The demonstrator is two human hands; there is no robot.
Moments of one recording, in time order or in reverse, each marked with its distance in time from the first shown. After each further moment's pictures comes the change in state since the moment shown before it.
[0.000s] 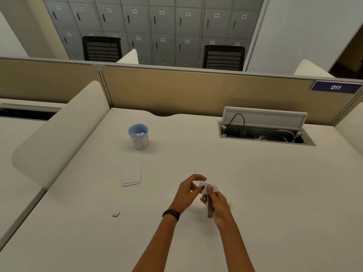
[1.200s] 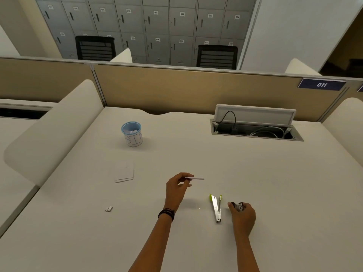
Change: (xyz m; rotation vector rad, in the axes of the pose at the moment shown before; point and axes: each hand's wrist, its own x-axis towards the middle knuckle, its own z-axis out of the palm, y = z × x) left_hand -0.016 0.008 0.014 -0.268 0.317 -0.120; right_hand 0.005 0.026 -0.116 -0.721 0.713 -0.203
